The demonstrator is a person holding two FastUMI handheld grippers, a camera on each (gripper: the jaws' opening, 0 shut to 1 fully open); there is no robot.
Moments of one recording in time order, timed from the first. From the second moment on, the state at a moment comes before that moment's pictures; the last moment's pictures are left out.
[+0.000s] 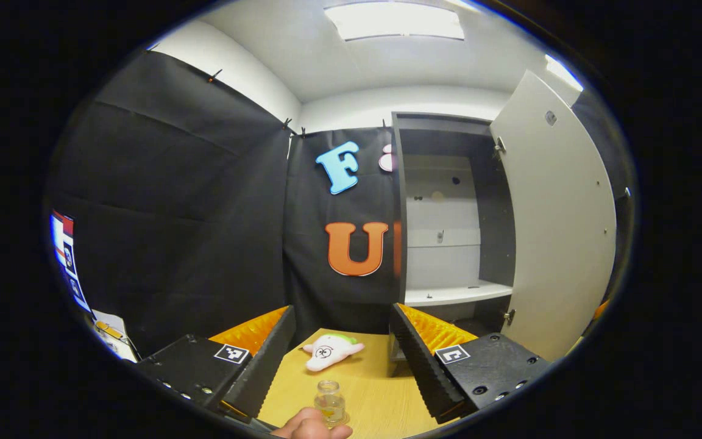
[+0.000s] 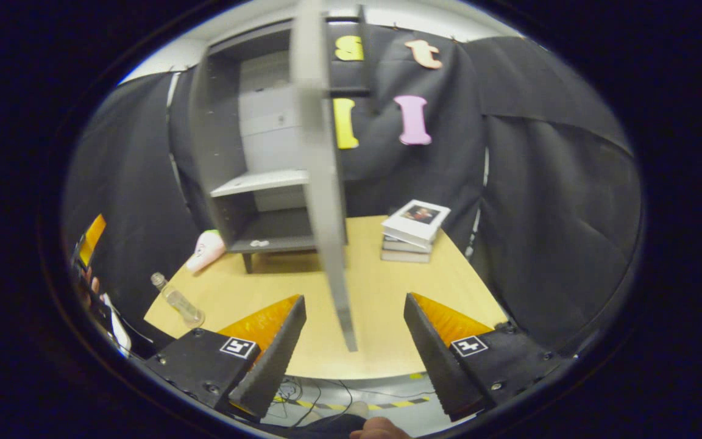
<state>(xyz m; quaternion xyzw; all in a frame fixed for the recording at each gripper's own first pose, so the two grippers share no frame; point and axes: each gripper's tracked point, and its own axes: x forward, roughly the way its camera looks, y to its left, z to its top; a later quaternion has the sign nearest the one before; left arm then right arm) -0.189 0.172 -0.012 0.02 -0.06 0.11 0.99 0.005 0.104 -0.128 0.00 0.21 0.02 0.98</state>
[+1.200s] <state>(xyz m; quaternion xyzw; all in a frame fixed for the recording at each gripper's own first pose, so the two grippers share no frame) -0.186 0.096 -0.036 -0.01 0.00 0.01 1.00 0.001 0.084 0.020 -0.07 -0.01 -0.01 1.00</state>
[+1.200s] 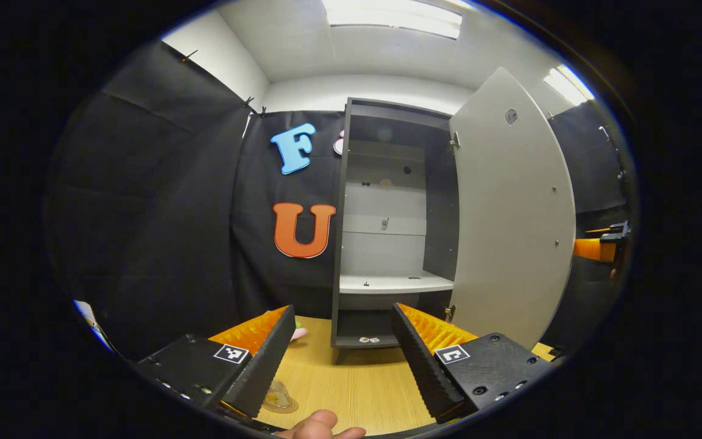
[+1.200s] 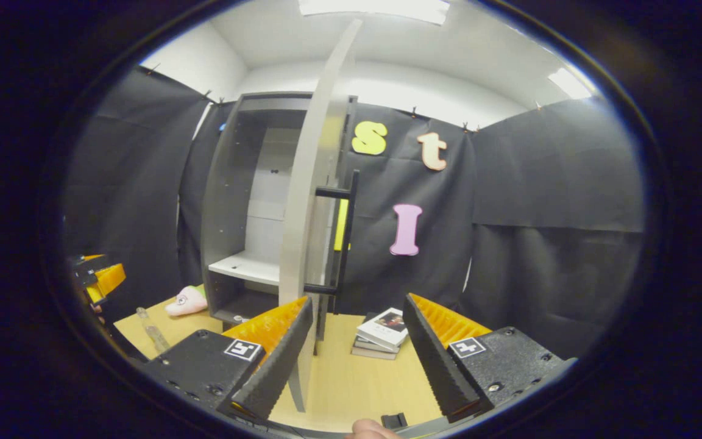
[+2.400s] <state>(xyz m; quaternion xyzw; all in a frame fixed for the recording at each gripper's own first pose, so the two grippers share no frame) -0.241 0.166 -0.050 0.00 0.07 0.20 0.98 0.104 0.258 0.003 -0.03 0.02 0.26 0.96</state>
